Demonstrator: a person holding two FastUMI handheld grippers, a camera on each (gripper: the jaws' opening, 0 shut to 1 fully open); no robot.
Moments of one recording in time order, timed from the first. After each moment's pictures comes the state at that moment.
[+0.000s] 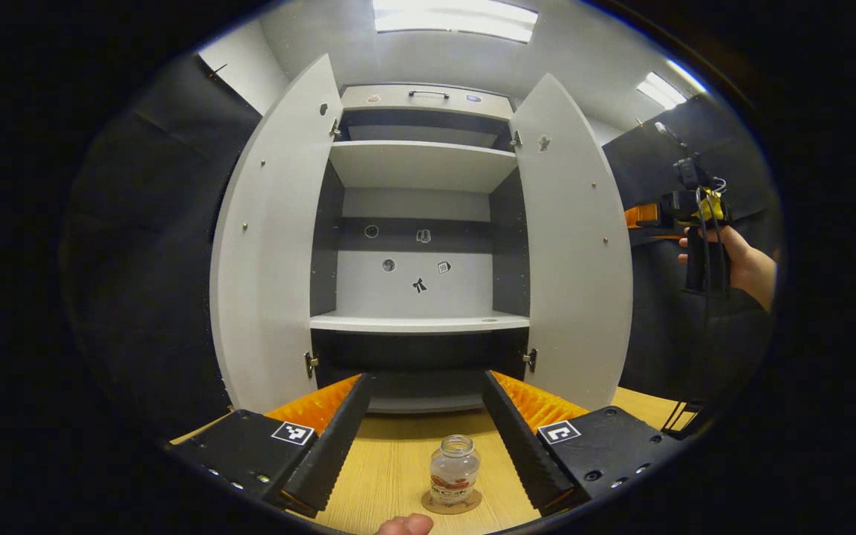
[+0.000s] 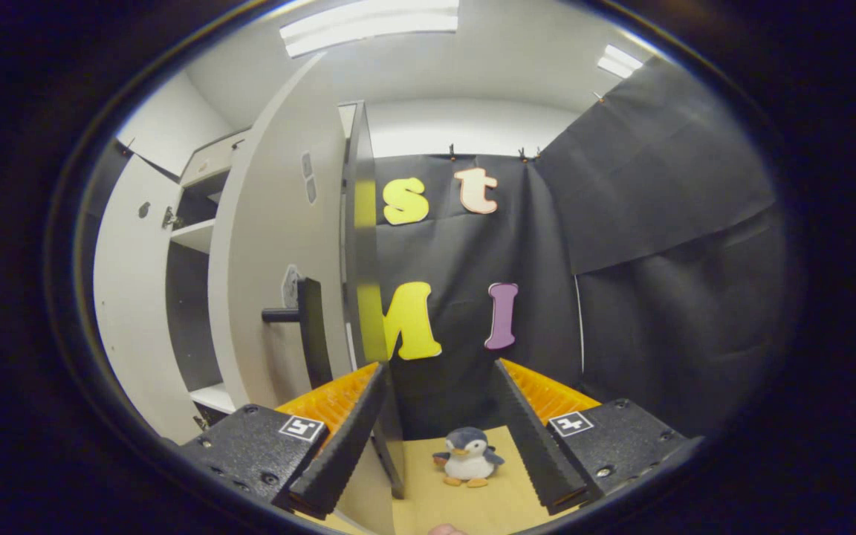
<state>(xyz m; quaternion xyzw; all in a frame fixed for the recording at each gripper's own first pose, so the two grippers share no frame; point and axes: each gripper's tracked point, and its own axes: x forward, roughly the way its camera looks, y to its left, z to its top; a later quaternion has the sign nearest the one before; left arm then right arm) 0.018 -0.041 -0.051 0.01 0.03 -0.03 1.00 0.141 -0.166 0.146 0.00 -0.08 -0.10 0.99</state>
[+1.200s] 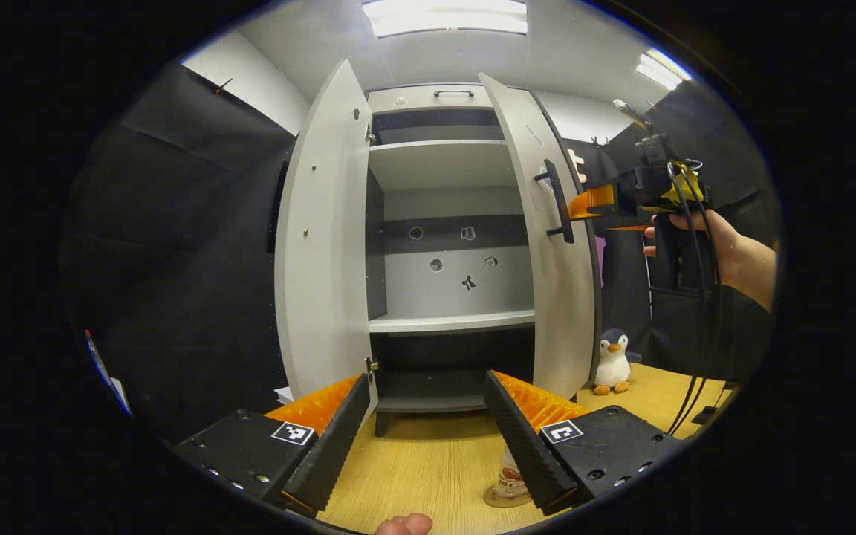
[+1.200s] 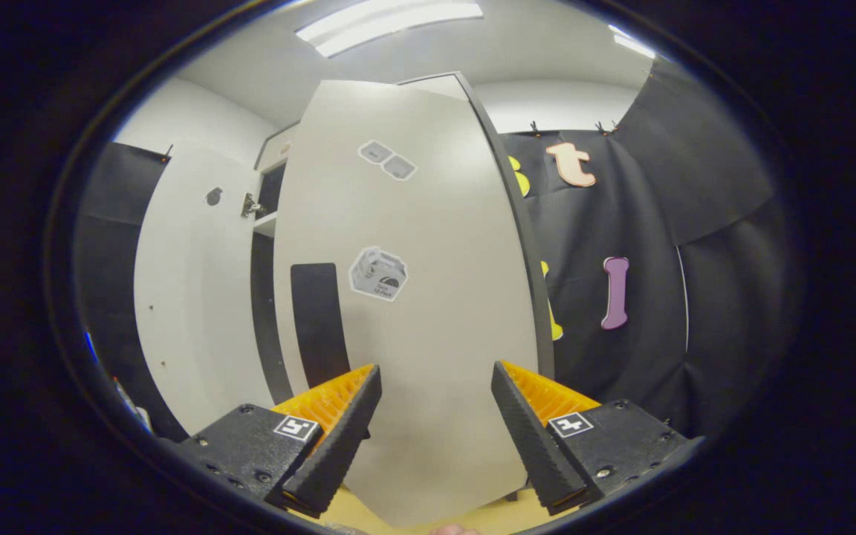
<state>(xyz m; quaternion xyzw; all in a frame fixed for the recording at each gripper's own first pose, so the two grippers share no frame) 0.013 0.021 -0.056 0.06 0.03 0.04 1.00 0.208 0.010 0.106 0.03 -0.05 0.06 1.00</state>
